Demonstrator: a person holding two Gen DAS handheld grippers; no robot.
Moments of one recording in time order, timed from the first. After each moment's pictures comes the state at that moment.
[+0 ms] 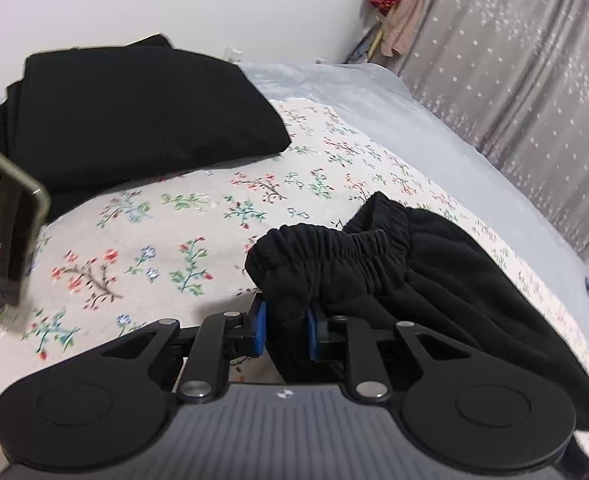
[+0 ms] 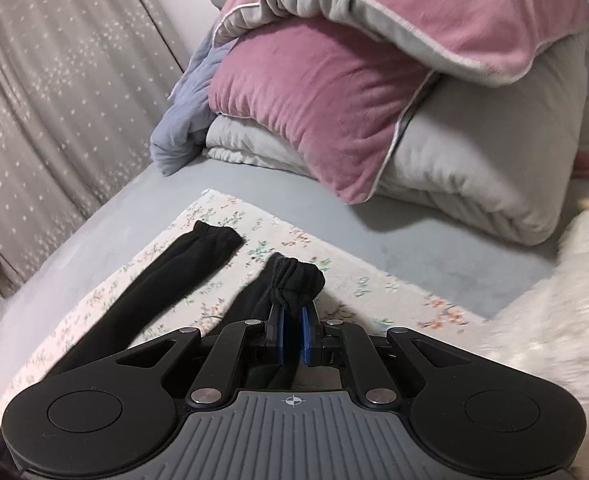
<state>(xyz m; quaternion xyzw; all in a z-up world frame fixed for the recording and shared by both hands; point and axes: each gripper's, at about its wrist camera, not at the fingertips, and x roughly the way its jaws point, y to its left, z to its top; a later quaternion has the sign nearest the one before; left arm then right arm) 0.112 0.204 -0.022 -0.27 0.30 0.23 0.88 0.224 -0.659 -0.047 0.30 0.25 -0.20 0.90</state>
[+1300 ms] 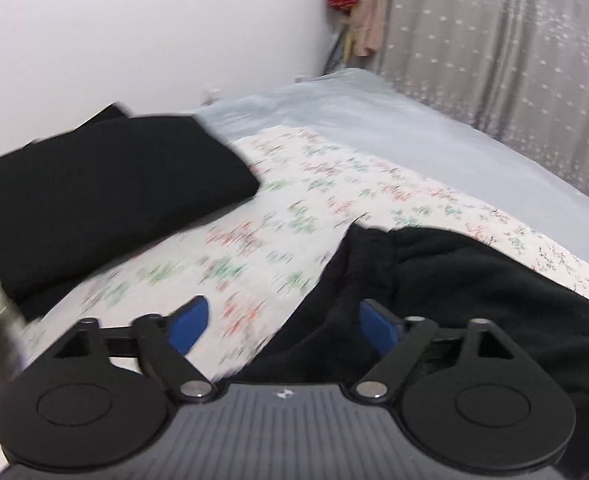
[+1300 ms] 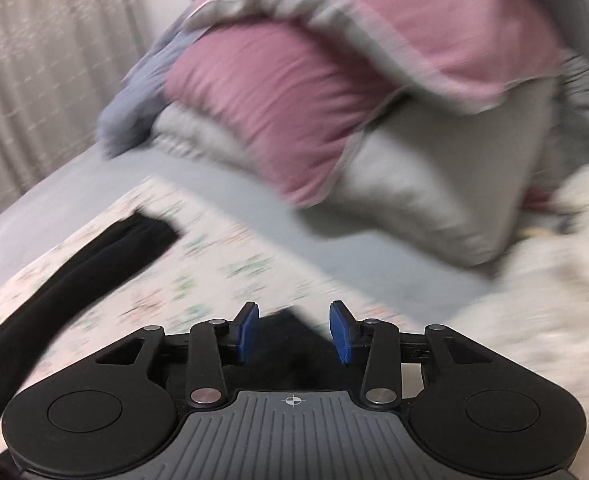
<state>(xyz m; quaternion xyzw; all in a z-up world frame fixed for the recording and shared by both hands) 0.175 0.178 -0.009 -0.13 0.30 0.24 0.91 0.249 -0.642 -0.050 0.23 0.30 -0.28 0.88</state>
